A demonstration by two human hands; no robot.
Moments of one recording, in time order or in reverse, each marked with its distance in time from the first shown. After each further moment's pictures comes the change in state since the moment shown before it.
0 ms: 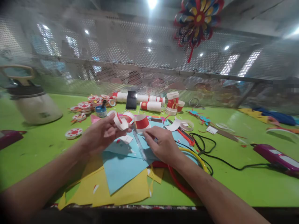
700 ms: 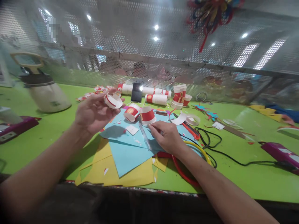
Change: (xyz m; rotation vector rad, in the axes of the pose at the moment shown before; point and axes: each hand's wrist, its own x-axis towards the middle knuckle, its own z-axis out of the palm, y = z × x) left_hand 0.005 0.032 -0.020 -0.062 0.076 0.226; right_hand -0.001 0.005 0.004 -0.028 -0.065 0.049
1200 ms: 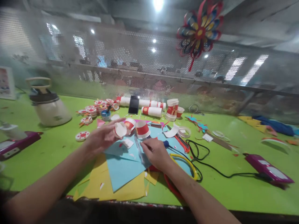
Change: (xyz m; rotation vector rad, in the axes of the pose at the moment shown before) left_hand -0.012 -0.012 0.008 0.031 -0.065 -0.269; right_hand -0.005 0.000 0.007 0.017 -0.058 0.014
